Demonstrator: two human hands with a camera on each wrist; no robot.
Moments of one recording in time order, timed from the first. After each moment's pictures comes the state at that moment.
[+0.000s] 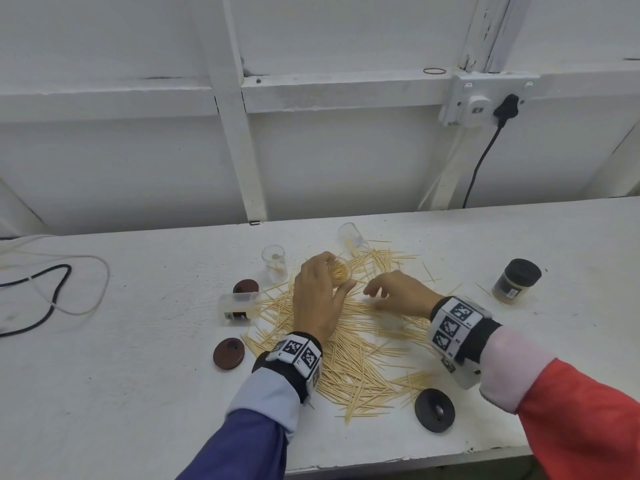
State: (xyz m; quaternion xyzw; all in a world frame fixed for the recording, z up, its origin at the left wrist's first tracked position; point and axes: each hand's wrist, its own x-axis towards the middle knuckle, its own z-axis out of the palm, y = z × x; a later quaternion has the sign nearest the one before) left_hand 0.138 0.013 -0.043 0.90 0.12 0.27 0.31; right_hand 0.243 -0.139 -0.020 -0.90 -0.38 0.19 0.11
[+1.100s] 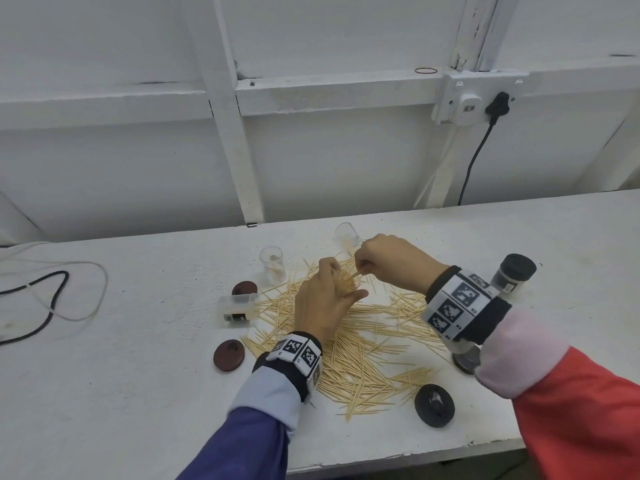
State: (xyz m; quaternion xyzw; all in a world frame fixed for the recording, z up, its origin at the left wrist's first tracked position) left_hand 0.141 0.011 -0.042 0.93 0.13 0.17 0.30; right_hand 0.232 -0.117 0.049 -0.89 -0.46 0.04 0.05
